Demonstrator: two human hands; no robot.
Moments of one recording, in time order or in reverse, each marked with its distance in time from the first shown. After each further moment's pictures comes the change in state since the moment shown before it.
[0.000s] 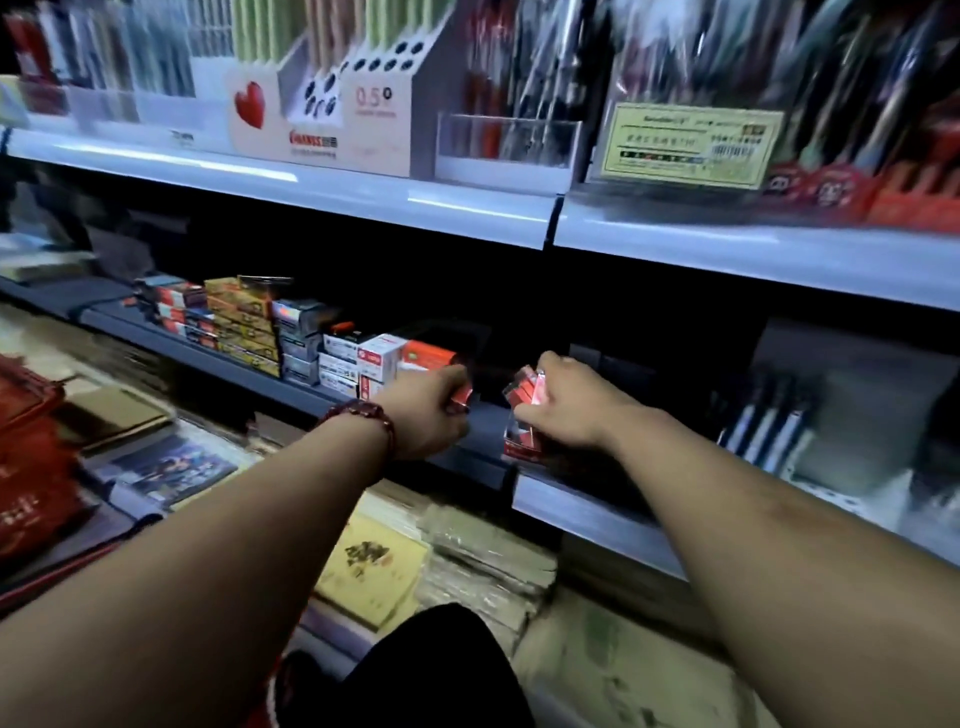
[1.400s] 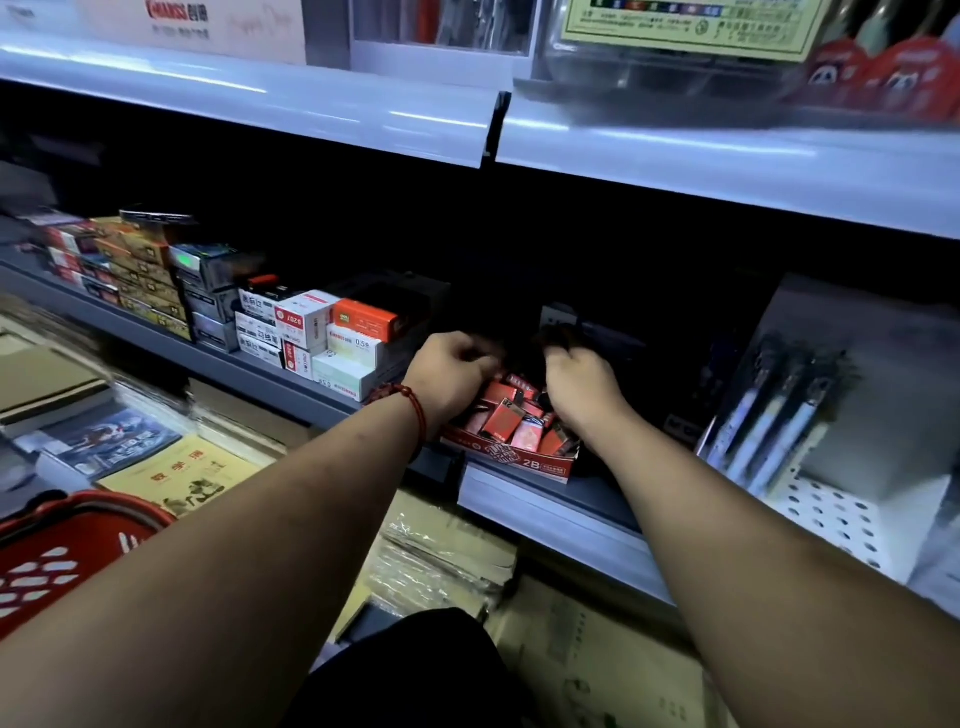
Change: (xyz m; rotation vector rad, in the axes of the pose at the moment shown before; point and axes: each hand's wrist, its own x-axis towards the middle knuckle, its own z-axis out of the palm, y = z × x) left_hand 0.098 0.027 0.100 -0.784 0.150 -0.269; right_hand 0.031 0.062 0.032 0.662 0.251 0.345
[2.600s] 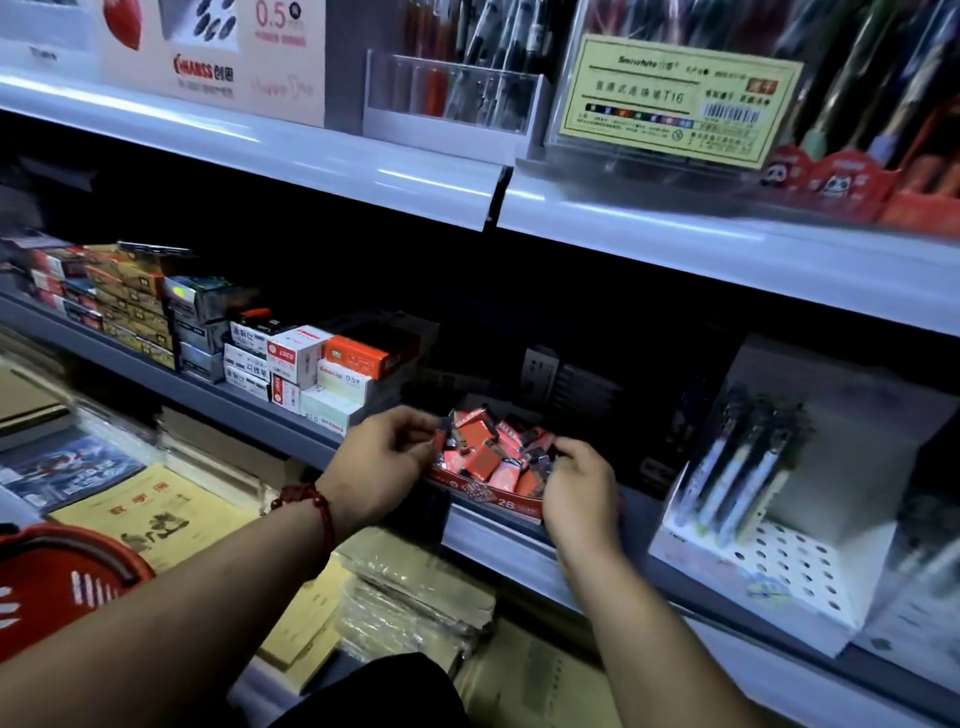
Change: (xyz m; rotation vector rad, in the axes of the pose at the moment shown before) left_hand -0.059 -0.020 -0.040 0.055 0.015 0.043; right_hand -0.044 0.049 0.024 0.212 0.258 0.133
